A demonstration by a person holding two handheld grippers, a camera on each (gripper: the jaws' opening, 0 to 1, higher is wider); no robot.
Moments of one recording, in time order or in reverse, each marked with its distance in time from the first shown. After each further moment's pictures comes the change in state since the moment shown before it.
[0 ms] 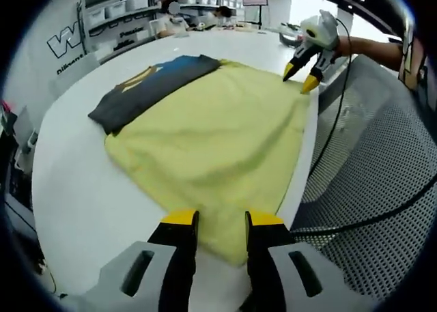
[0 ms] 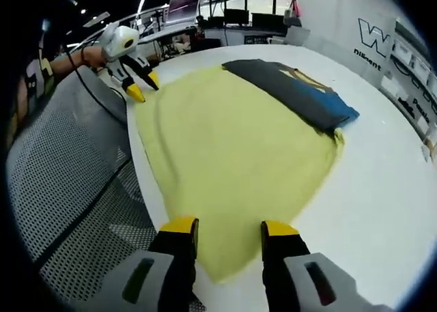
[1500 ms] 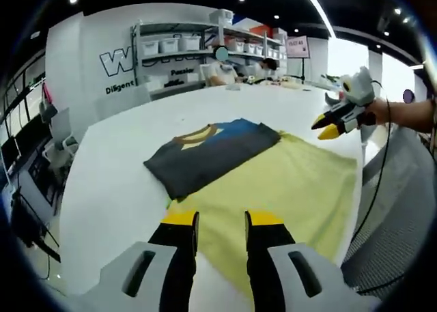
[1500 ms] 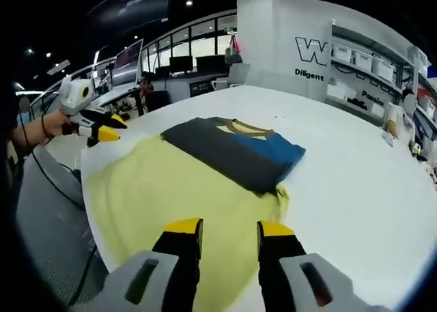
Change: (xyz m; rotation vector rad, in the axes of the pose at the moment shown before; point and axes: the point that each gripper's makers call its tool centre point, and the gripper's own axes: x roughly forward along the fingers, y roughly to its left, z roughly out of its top) left arm -0.024 0.070 0.086 -0.115 -0.331 0.237; right arm -0.009 -0.063 0.084 0.215 -0.313 -0.233
